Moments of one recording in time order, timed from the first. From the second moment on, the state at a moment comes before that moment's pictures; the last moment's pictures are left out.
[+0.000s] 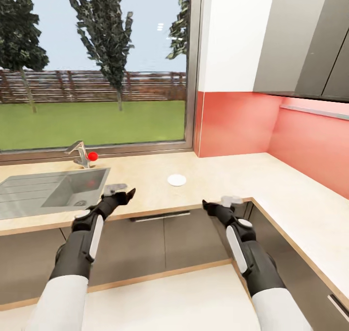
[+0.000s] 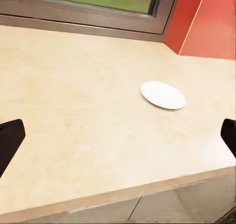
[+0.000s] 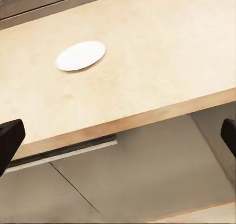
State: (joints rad) left arm -0.65 -0.10 0.25 -1.19 -0.08 0.39 -0.32; right arm -0.58 0.10 0.01 -1.16 -0.15 0.40 -0.03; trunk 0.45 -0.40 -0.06
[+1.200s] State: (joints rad) left arm -0.80 0.04 0.20 -1.19 -0.07 0.92 -0.56; right arm -0.63 0.08 0.00 -1.23 -0.16 0.75 0.26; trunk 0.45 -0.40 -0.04
